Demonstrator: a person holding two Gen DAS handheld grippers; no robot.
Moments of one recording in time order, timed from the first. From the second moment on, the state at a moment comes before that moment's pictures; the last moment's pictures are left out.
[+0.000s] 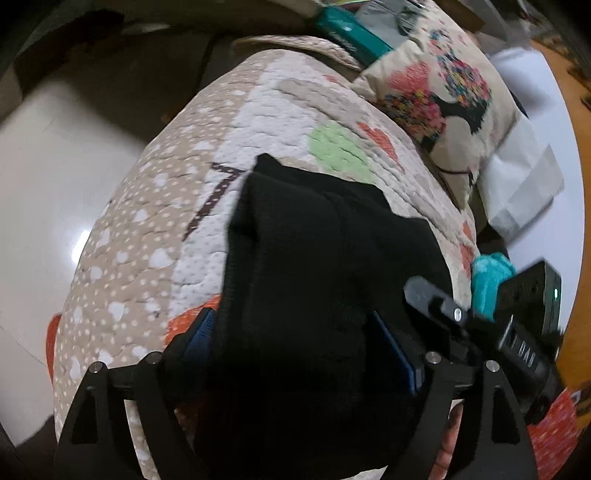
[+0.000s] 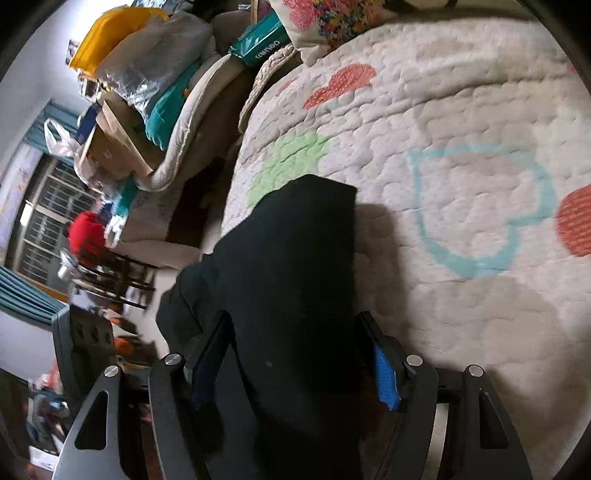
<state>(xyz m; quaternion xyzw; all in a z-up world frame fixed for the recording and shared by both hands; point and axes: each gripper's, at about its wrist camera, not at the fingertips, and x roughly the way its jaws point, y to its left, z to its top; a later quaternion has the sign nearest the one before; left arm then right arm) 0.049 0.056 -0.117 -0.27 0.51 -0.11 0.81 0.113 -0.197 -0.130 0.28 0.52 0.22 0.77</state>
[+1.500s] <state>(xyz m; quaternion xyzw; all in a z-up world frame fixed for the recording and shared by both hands) 0.113 -0.082 -0.069 -0.08 0.48 -0.15 0.86 0.137 -0.295 -0.090 0.26 0.47 0.18 0.82</state>
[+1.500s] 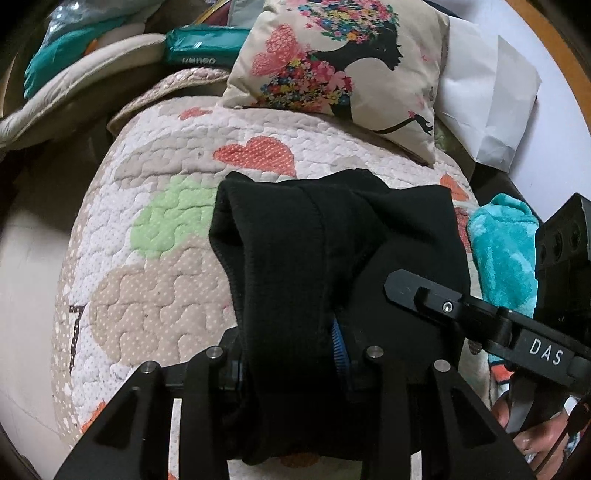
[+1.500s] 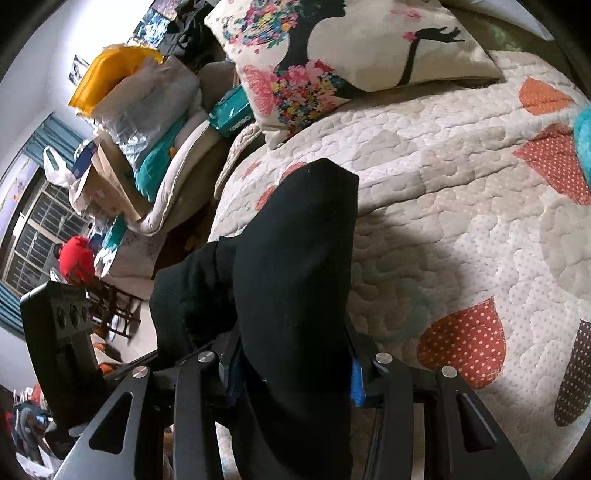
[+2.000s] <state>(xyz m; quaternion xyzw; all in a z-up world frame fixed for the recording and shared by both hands) 0.107 -0.096 -0.062 -0.04 0.46 -0.12 0.88 0.131 -0.286 -0.076 0.21 0.45 0.16 0.85</state>
